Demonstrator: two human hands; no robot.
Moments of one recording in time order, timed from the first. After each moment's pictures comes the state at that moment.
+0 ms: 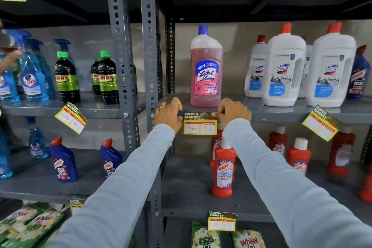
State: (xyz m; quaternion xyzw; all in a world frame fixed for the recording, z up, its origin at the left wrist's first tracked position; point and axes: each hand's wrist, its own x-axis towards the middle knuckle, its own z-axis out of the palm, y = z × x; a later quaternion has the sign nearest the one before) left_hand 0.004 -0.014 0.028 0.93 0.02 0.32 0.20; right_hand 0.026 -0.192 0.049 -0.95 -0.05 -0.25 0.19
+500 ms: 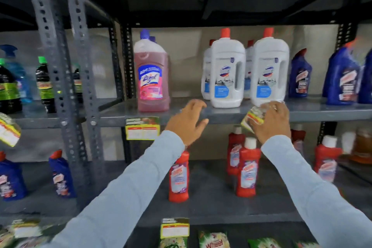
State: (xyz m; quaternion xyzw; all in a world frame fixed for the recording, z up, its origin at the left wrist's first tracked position) left_hand 0.004 -0.207 0.035 0.90 -0.23 0.33 0.17; right_hand 0.038 -0.445 0.017 -0.90 0.04 -0.38 0.21
